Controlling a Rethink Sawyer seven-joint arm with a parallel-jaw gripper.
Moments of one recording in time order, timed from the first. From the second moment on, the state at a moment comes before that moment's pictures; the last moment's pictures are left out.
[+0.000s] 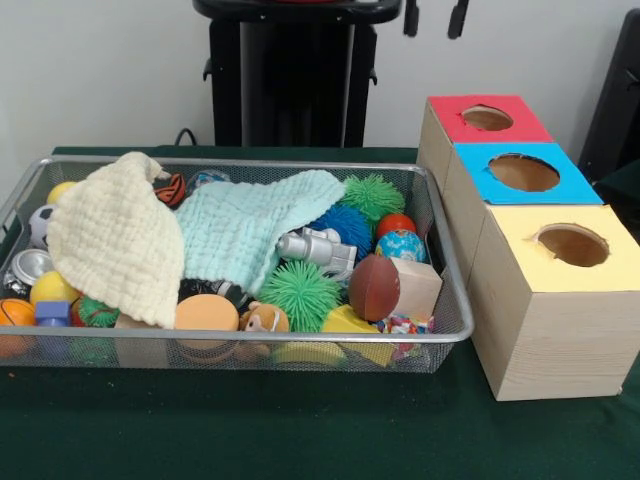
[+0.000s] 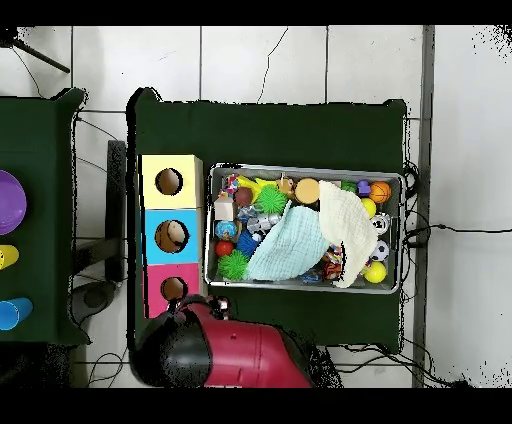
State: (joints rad) arm -0.10 -1.12 0.01 2.19 0.03 0.53 1.57
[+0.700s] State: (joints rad) arm -0.20 -0.78 0.04 2.07 -0.05 0.39 1.57
